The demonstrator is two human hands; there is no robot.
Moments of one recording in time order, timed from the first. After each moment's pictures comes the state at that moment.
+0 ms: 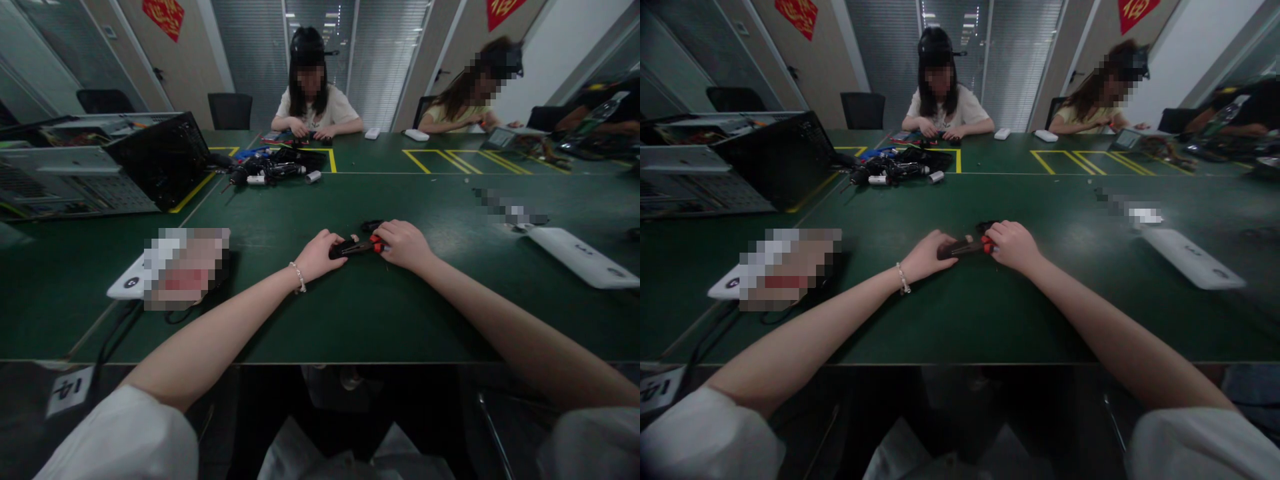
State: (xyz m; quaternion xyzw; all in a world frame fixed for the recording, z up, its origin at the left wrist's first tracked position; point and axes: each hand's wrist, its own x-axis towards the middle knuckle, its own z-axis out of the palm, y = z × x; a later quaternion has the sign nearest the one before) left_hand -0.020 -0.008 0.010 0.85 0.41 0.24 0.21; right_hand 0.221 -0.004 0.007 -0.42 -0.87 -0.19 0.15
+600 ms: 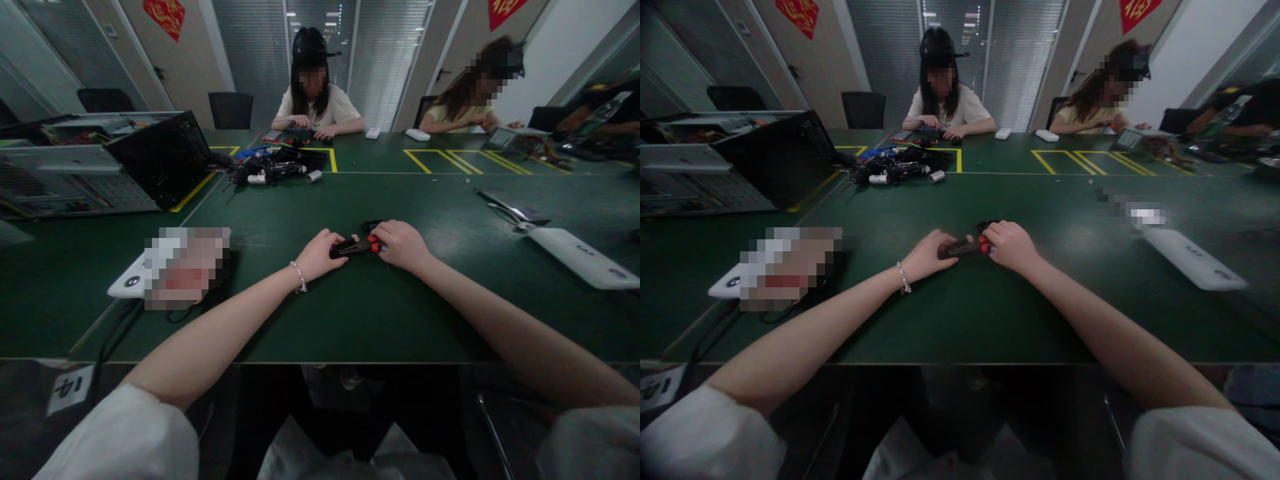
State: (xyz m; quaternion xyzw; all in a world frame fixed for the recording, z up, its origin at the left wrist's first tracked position) left_hand -0.019 -0.008 0.010 0.85 0.42 0.24 0.22; right_hand 0.214 -0.004 0.007 -0.42 -0.87 -0.18 0.15
